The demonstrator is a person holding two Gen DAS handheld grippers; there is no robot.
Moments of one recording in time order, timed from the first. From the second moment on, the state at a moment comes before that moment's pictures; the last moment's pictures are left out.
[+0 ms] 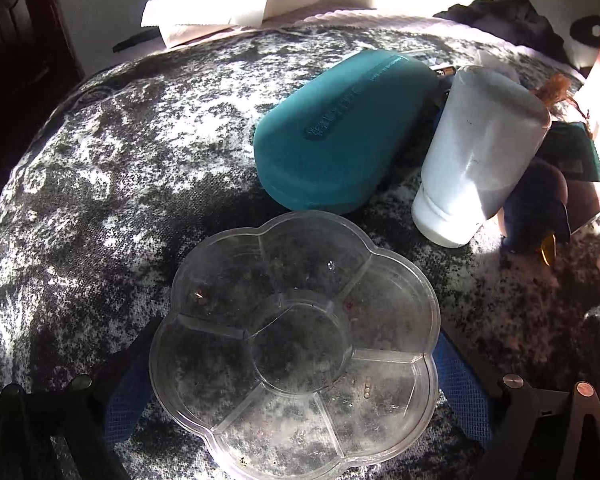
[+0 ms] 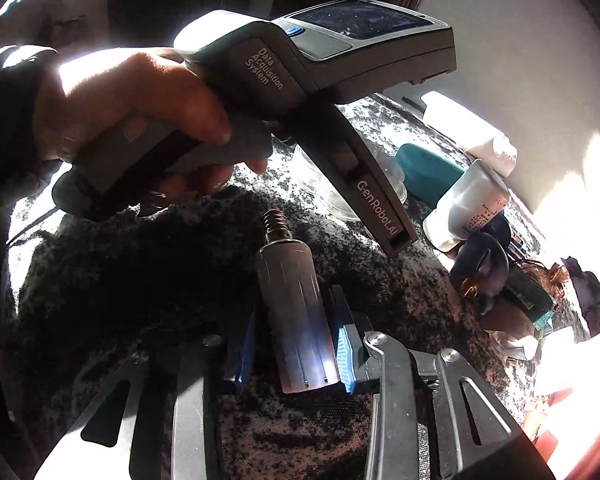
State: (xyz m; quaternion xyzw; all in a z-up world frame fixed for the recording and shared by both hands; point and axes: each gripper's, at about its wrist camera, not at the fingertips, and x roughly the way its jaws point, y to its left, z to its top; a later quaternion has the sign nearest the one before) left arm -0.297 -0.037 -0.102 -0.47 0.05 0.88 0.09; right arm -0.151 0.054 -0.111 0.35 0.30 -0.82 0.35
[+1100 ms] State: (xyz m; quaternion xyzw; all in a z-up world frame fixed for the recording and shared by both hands) left arm -0.240 -0.065 -0.005 -0.38 -0.02 0.92 0.07; right arm -0.113 0.077 -0.051 0.32 0.27 -0.86 0.31
